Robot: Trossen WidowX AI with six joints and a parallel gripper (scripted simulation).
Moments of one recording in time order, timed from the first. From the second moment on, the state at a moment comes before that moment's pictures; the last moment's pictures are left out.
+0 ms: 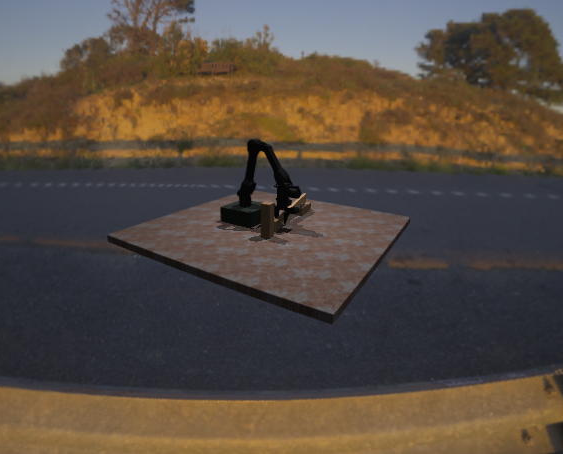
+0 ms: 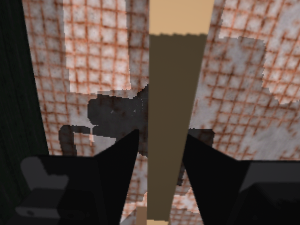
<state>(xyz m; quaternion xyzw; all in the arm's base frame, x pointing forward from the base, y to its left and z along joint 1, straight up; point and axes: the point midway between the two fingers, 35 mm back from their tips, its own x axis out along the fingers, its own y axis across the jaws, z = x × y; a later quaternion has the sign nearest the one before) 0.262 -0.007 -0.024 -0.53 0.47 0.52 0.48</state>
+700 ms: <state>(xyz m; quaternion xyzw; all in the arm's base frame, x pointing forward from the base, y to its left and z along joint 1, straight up) 0.262 -0.007 -0.025 -0.53 0.47 0.52 0.48</state>
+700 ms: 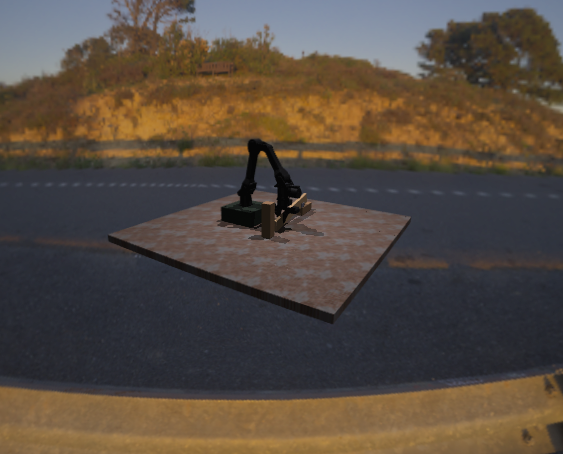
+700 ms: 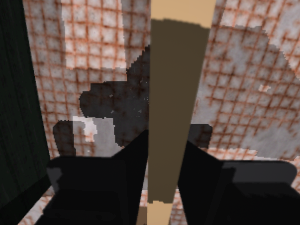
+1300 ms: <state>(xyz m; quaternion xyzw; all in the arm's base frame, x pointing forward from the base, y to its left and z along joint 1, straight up) 0.260 -0.008 -0.020 -0.53 0.48 0.52 0.48</state>
